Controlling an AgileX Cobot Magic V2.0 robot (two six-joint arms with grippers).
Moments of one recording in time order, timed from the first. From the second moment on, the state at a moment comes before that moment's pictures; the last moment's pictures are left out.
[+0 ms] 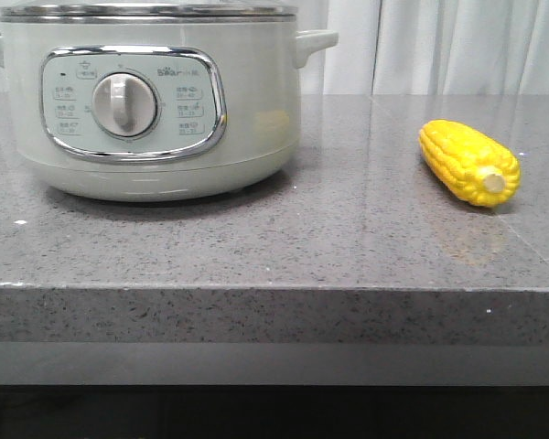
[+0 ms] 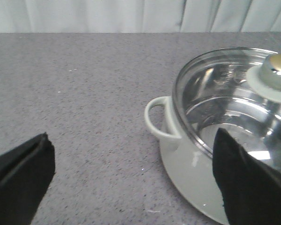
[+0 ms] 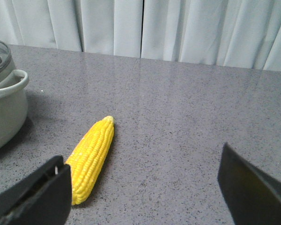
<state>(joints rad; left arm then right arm) -0.10 0.92 -1.06 -0.10 0.64 0.13 0.01 0.45 -0.57 0.16 0.40 -0.15</state>
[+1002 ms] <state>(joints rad) -0.40 1.81 -1.99 -0.15 1.13 0.13 0.01 0.45 -0.57 0.16 0.40 -0.15</state>
